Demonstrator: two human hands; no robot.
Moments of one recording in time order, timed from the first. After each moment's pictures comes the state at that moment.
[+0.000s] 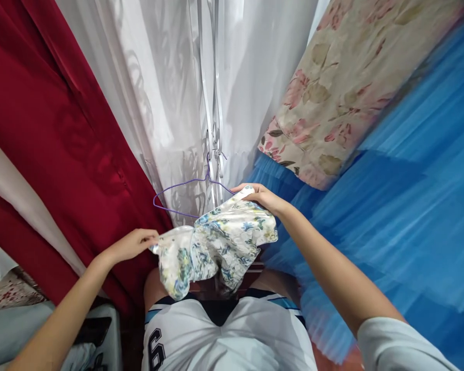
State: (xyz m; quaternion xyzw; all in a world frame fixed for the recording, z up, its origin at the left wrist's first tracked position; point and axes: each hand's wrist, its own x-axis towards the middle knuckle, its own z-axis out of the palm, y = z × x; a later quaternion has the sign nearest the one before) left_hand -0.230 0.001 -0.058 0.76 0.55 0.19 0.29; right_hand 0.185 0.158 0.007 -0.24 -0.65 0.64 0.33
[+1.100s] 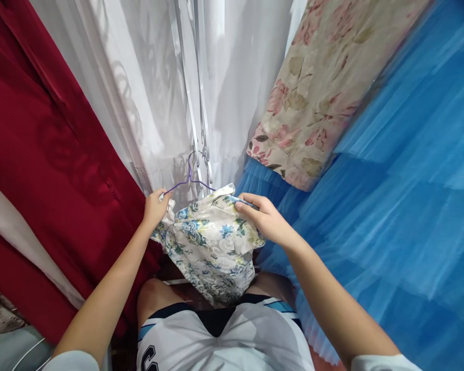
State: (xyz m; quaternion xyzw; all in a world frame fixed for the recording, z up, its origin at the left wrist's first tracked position) left_hand -0.147 0.115 -0.011 0.62 0.64 0.46 -0.04; right_hand 0.192 0.067 0.038 -0.30 -0.71 0.46 0.44
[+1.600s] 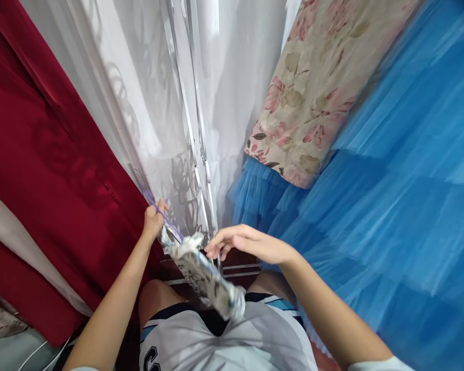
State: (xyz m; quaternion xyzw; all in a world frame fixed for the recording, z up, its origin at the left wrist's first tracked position) left_hand -0.148 0.106 -0.052 0.55 0.63 0.54 0.12; right_hand 0.181 0.040 0.019 -0.10 -0.78 0.57 0.23
